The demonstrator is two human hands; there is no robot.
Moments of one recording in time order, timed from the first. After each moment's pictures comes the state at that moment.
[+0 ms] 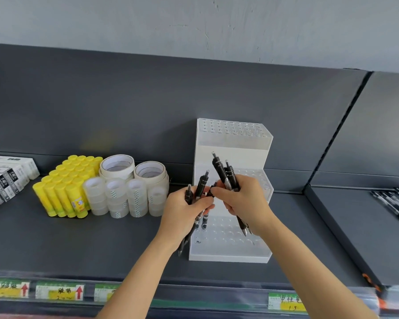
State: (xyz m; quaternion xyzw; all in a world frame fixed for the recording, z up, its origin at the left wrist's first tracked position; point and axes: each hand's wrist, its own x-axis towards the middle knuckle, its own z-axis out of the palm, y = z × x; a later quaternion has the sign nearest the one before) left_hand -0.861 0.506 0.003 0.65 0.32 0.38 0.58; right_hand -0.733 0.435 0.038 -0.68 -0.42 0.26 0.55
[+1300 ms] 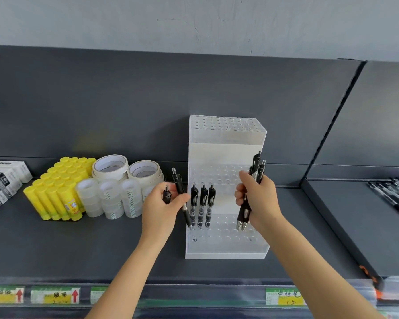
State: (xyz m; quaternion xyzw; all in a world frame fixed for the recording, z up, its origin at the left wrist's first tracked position) left_hand -0.872 0.521 -0.007 0.66 0.41 0.44 0.45; right_hand -0.710 0.432 0.026 -0.61 -0.16 0.31 0.71
